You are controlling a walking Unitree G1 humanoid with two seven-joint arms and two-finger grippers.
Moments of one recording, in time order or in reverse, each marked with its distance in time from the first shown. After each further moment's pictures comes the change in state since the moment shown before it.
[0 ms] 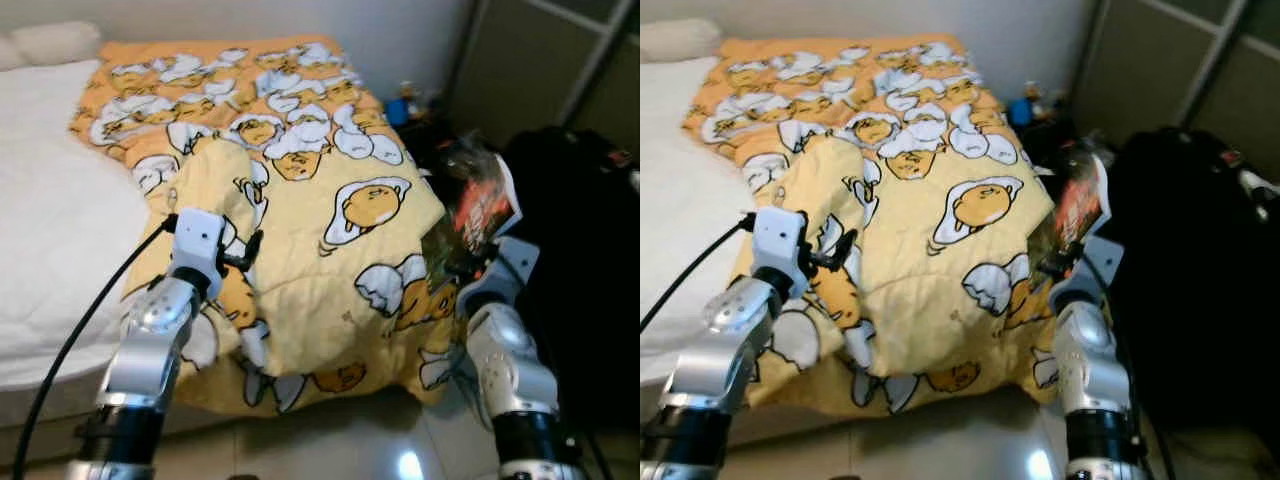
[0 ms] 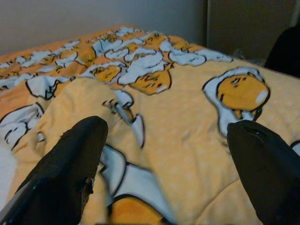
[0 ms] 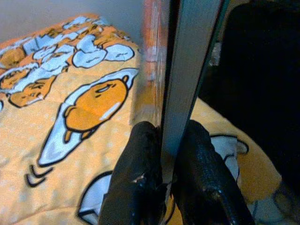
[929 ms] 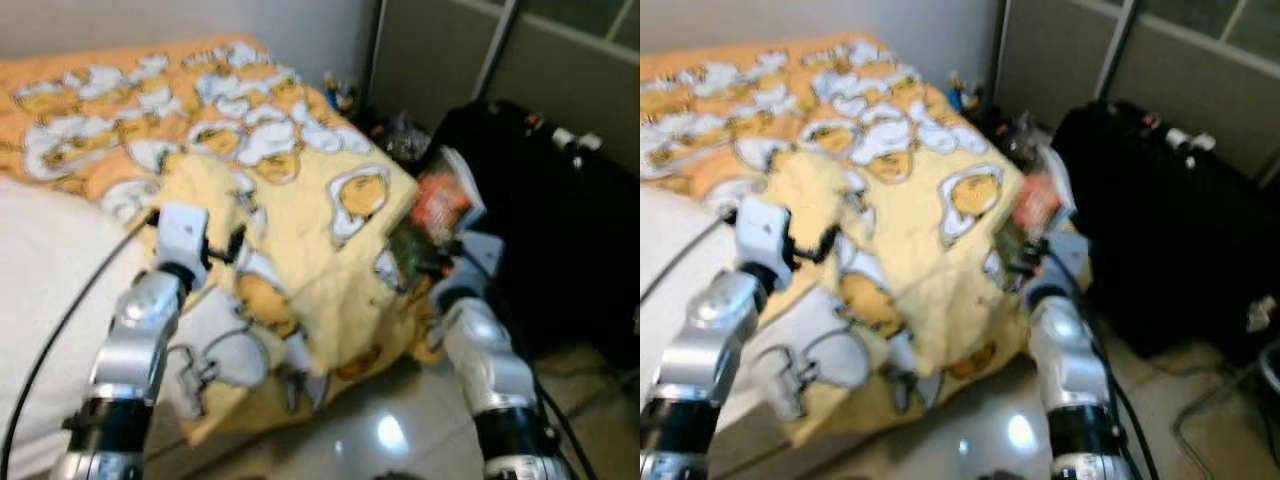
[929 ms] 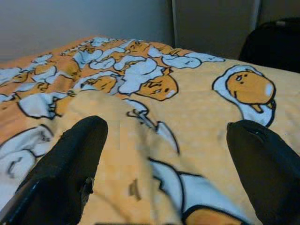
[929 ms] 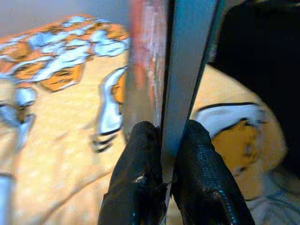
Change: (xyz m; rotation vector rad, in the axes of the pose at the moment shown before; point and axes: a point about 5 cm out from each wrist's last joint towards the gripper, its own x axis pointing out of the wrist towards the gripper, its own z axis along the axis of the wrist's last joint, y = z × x) left arm 0.005 0.010 0.008 0.010 -0.020 0.034; right arm 0.002 0.027 -0.003 -0.073 0.013 0.141
